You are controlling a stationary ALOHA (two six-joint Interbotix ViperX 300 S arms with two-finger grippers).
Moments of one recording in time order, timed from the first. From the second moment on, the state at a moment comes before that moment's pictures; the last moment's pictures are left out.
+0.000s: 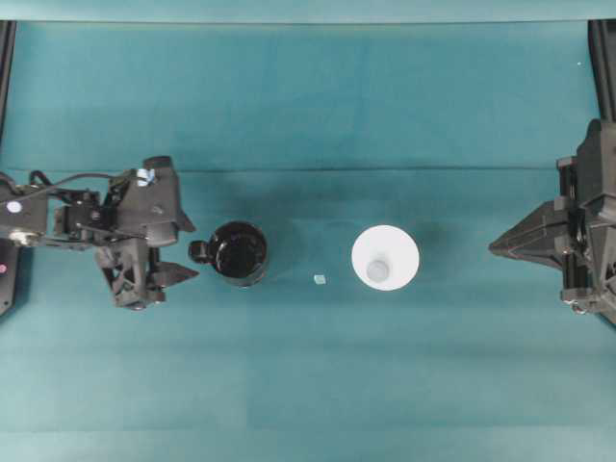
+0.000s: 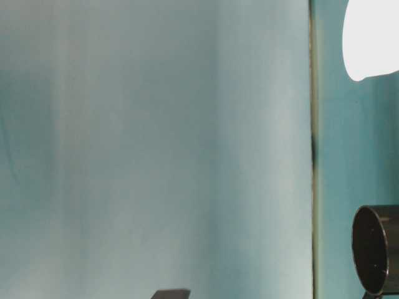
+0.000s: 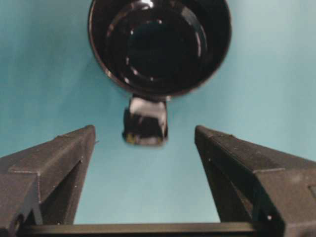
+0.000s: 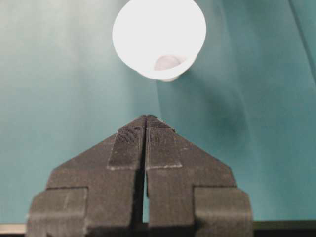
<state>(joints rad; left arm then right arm) 0.06 -0.21 0.98 0.02 0.11 -0.10 0.00 -0.87 1.09 0.02 0.48 0.20</state>
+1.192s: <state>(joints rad) 0.05 -0.20 0.95 0.02 0.07 -0.09 0.00 -0.87 1.10 0.02 0.48 0.21</state>
